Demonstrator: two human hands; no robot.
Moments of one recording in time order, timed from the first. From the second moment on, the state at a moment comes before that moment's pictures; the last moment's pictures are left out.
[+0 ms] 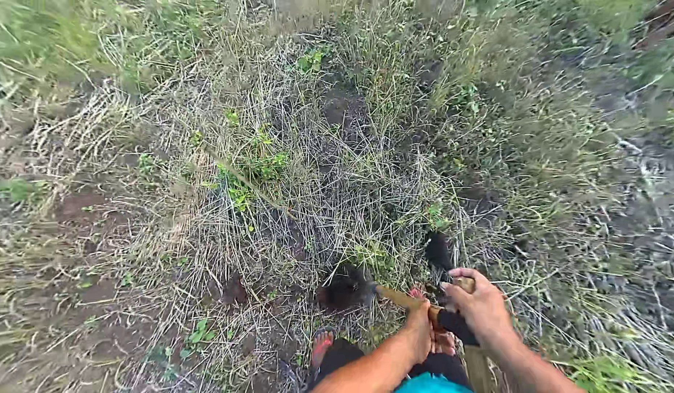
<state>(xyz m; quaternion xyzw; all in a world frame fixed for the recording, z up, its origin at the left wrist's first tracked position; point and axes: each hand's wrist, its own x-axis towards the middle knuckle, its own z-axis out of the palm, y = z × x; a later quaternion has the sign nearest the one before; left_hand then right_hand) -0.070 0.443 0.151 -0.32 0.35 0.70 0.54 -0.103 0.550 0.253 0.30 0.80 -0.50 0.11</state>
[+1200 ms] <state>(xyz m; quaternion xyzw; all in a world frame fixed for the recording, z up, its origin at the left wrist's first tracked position) -0.167 0.501 0.162 -0.48 0.68 0.52 0.22 -0.250 0.541 0.137 0.20 0.73 -0.58 0.31</state>
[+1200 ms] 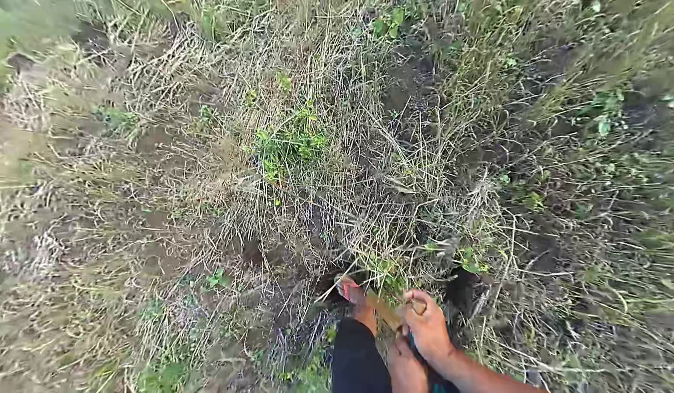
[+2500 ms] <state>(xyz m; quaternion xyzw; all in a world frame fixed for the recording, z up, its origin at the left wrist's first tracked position) -0.153 0.718 0.052 -0.35 0.59 0.59 0.42 -0.232 0.781 0.041 0.28 0.87 -0.31 0.25</state>
